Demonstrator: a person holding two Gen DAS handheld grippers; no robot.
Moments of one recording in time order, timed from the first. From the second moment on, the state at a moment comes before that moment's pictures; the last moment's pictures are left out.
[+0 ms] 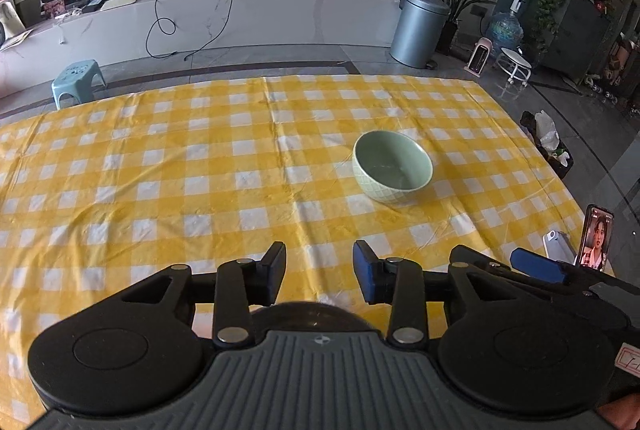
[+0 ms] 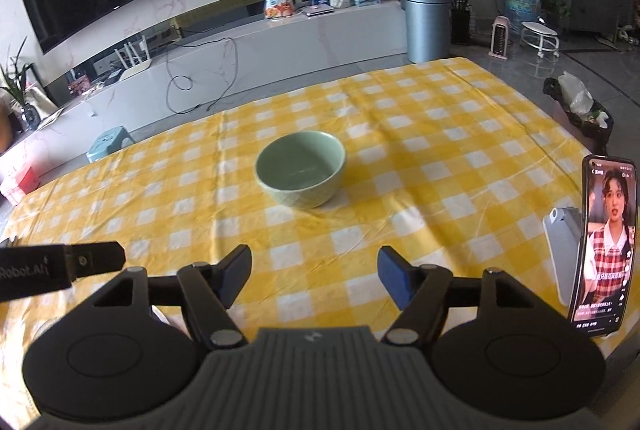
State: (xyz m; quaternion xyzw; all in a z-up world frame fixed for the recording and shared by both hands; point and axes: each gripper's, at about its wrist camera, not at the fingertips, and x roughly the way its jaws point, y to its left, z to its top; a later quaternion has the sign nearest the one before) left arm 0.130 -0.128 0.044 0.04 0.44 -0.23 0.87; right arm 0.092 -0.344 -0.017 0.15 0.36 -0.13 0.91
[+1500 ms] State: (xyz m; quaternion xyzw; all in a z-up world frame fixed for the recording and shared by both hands) left arm 0.288 -0.235 -0.058 0.03 0.57 -0.24 0.79; right arm 0.251 -0.427 -0.101 0.28 0.44 -0.14 0.84
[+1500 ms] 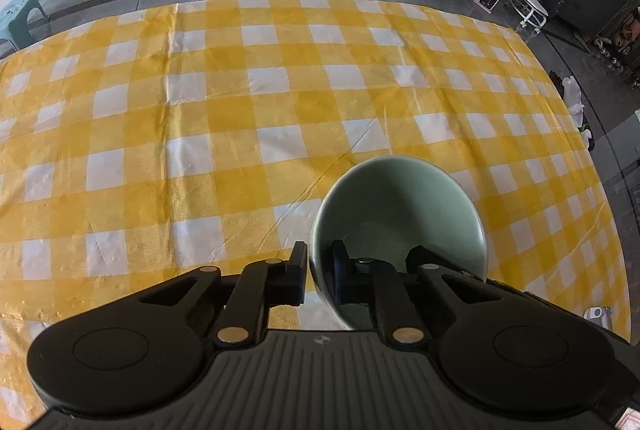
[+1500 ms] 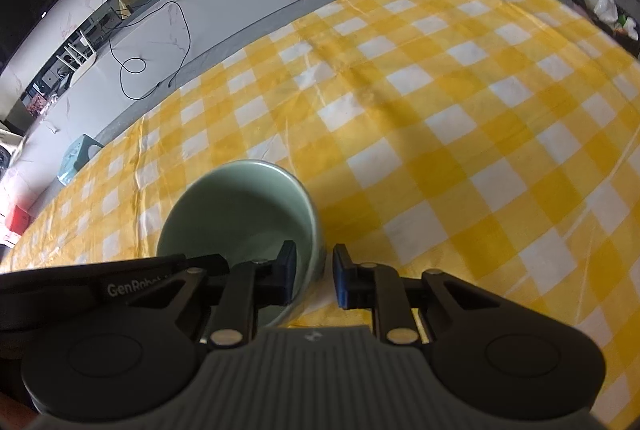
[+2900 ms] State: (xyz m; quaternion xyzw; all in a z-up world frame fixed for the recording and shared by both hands) left arm 0.136 -0.101 0.063 -0.05 0.49 -0.21 0.85; right arm 0.095 -0.312 0.016 0.28 0.39 -0.05 0.88
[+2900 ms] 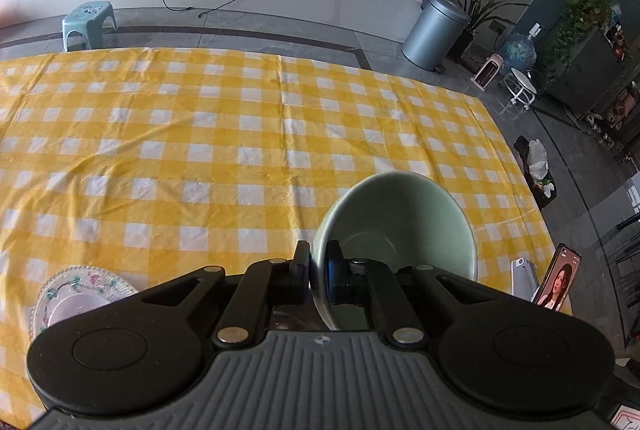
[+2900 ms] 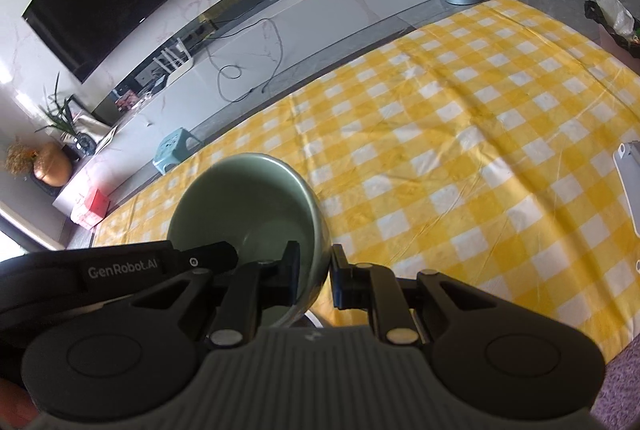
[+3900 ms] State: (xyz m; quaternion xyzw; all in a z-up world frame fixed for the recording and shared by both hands) left arm 0.092 -0.045 0.012 -0.07 0.52 -0.16 0.83; right arm 0.079 -0.252 -0.030 0.19 0.48 -0.03 0.86
